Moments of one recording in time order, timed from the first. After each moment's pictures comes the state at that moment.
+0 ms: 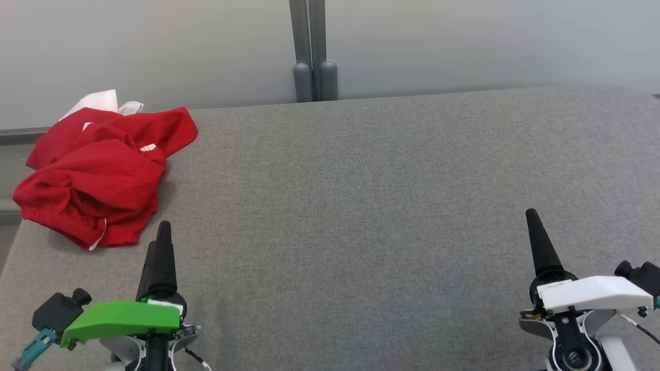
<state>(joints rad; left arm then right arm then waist) -0.05 0.04 -0.02 0.11 -1.16 -0.05 -0.05 -0.05 -0.04 -0.04 0.12 1.15 0.13 -0.05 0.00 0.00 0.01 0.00</state>
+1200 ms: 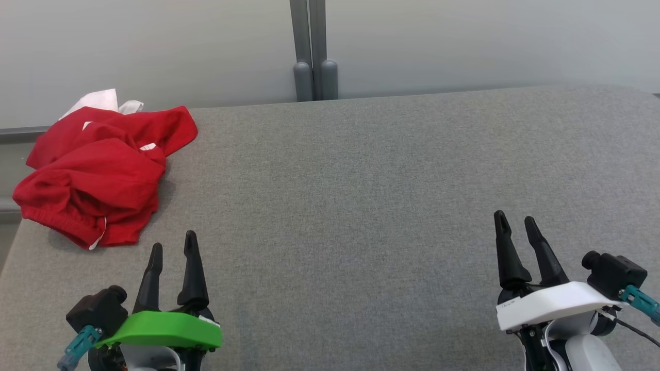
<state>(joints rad) -0.02 0.04 -0.10 0.10 -0.60 0.01 -0.16 -0.03 -0.04 0.05 0.08 0.57 0.13 -0.16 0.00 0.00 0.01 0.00</state>
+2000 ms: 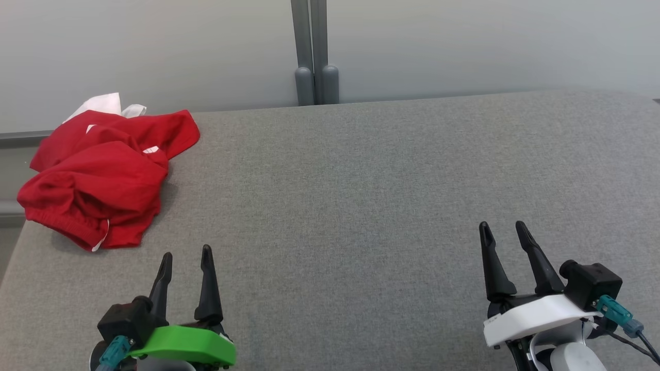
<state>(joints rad) 0.01 0.04 -0.13 0.14 -0.40 0.02 -0.21 -0.01 -0.05 0.08 0.09 0.33 0.13 -0.21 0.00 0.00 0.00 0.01</state>
